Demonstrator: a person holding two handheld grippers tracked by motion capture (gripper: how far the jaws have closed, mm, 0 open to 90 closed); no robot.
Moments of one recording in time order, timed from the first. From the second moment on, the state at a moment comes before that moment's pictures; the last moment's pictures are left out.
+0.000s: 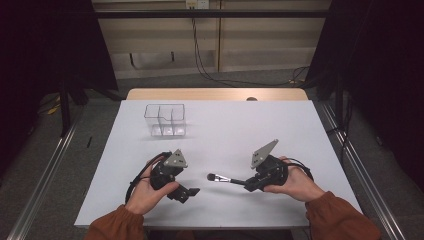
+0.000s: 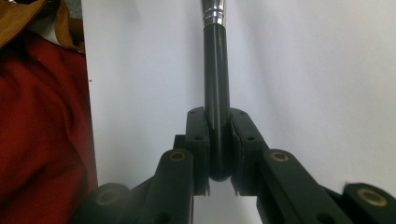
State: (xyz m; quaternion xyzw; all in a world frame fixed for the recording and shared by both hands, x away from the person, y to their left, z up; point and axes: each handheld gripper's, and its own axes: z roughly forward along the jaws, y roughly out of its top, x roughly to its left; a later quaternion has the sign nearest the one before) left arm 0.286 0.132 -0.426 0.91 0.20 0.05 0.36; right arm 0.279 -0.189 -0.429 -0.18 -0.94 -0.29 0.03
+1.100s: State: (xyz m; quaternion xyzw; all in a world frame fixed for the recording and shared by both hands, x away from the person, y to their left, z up) left arm 0.281 0.142 -0.427 0.88 0.24 0.07 0.41; right arm 0.260 -0.213 -0.438 -0.27 -0.83 -0.48 -0.07
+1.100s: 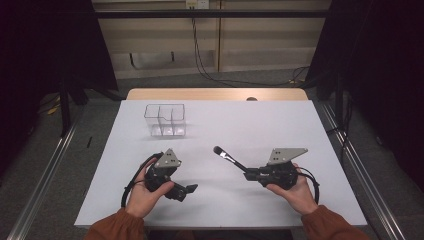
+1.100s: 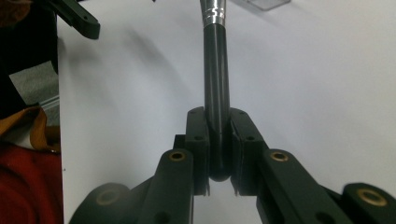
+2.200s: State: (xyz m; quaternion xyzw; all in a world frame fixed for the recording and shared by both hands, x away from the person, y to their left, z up) left arm 0.279 0.116 -0.426 0.83 0.24 0.06 0.51; right arm 0.251 -0.209 -0.437 -0.28 -0.78 -0.55 -0.08
